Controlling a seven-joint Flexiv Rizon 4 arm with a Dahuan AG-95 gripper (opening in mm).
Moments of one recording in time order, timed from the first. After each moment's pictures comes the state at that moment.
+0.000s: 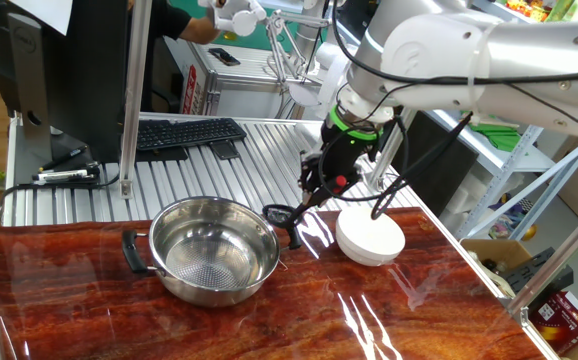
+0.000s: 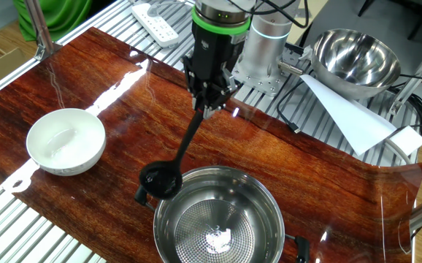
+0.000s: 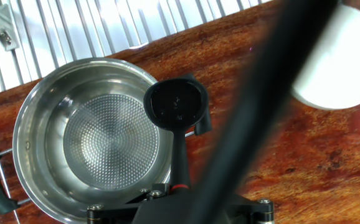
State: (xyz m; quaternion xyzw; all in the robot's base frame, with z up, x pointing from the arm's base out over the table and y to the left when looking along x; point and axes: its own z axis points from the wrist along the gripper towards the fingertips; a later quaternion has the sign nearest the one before) arm 0.529 0.045 0.288 0.15 0.99 0.02 0.07
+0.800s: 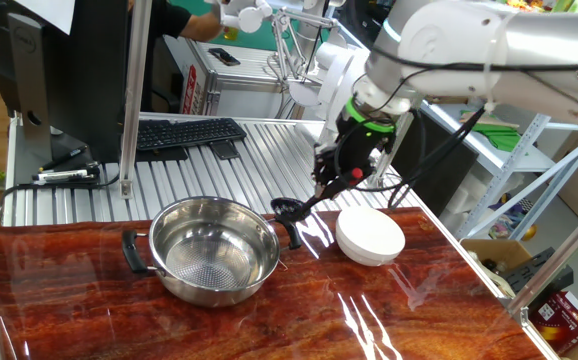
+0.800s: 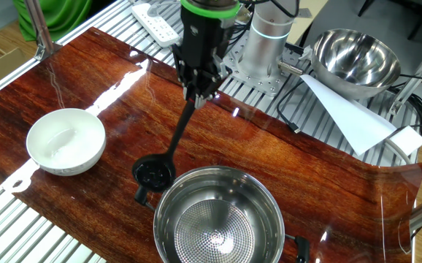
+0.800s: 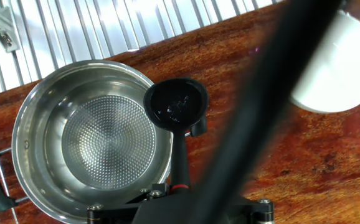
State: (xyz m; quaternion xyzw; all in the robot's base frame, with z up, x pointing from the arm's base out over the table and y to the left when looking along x) arm 0.529 0.024 0.303 0.13 0.99 0.03 0.07
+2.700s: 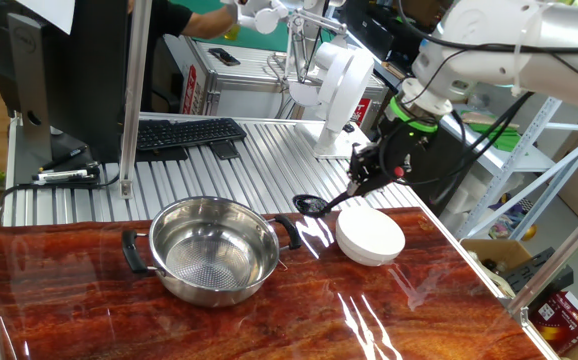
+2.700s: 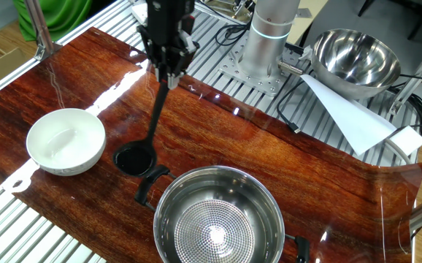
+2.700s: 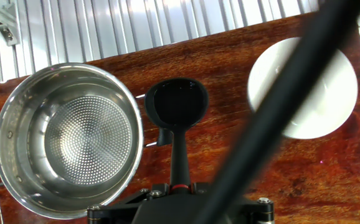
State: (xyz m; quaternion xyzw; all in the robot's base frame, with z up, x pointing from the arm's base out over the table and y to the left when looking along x) arm 0.527 -0.046 0.308 0.09 0.99 0.05 0.07
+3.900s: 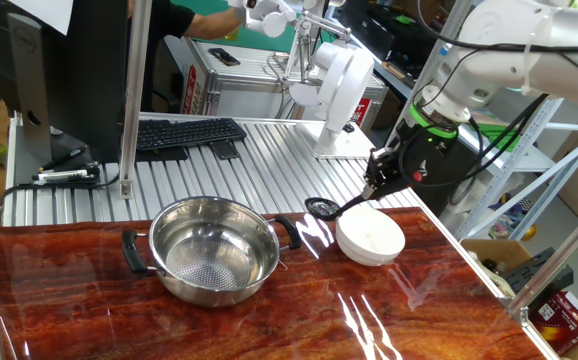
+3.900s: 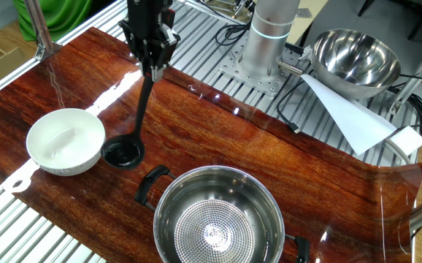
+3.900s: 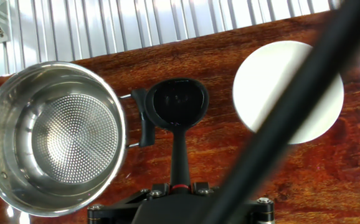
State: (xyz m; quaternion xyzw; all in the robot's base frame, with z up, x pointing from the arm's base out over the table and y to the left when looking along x) arm 0.522 -0.081 0.301 0.08 0.99 0.06 0.07
